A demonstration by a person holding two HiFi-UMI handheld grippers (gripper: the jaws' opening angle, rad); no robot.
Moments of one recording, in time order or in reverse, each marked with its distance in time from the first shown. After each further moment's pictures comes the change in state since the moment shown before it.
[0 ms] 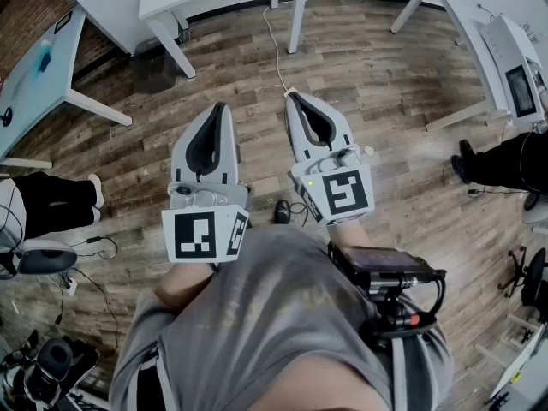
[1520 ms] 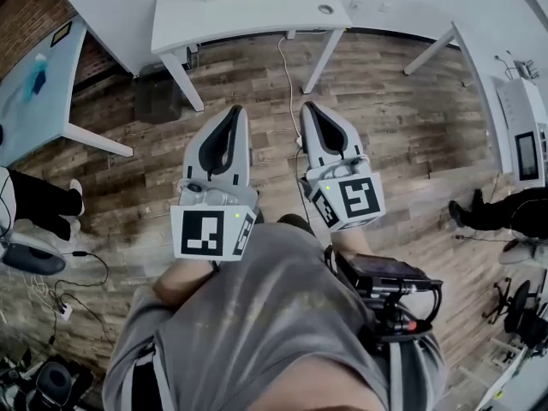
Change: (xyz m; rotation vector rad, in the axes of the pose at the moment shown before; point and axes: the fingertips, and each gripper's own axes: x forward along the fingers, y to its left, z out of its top) left arm 0.167 0.160 -0.029 -0.068 -0.040 -0.035; right arm 0.224 -0.043 -0.024 0.032 0.012 -0.003
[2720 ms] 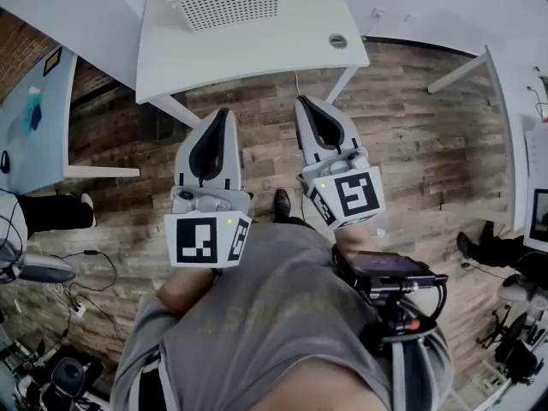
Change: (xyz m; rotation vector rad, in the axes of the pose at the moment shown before) left arm 0.216 0.059 -0.036 0.042 0.077 0.114; right arm 0.185 -0.147 -0.018 0.040 0.027 0.101
